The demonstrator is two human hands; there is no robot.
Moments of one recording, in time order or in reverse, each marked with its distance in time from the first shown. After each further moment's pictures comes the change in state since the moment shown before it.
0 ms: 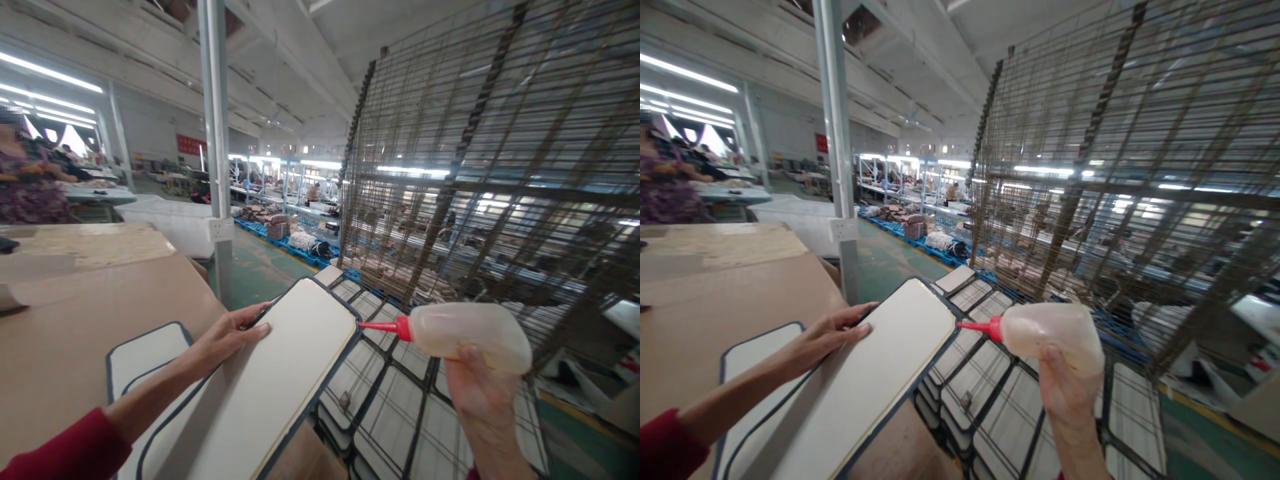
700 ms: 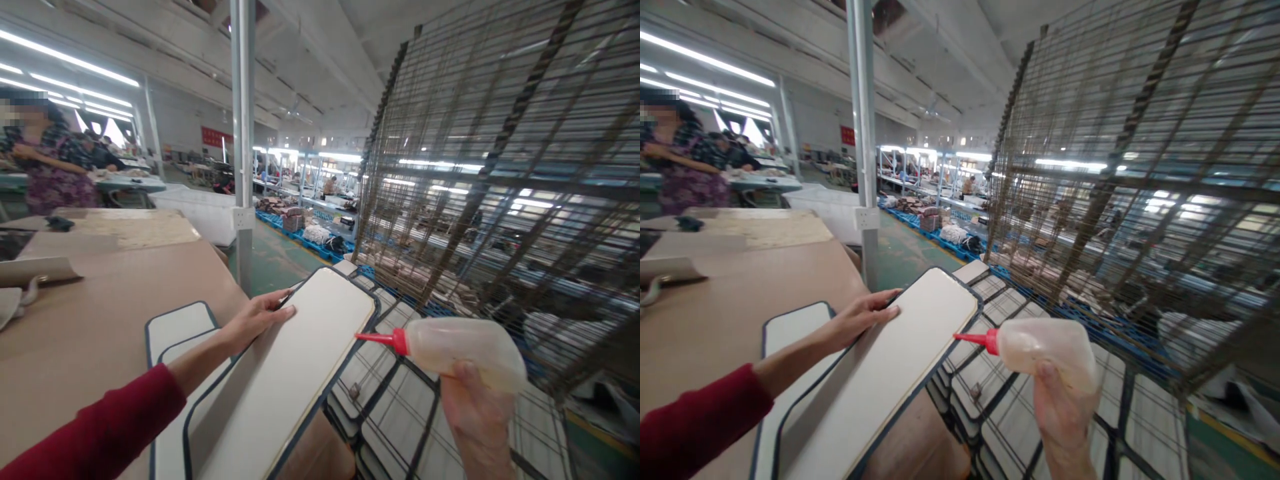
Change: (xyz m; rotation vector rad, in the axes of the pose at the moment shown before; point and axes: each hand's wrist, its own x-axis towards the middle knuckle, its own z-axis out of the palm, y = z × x) left_hand 0.013 -0.014 0.007 -0.127 0.034 0.044; right_hand -0.036 0.017 0.003 -0.145 0.078 0.072
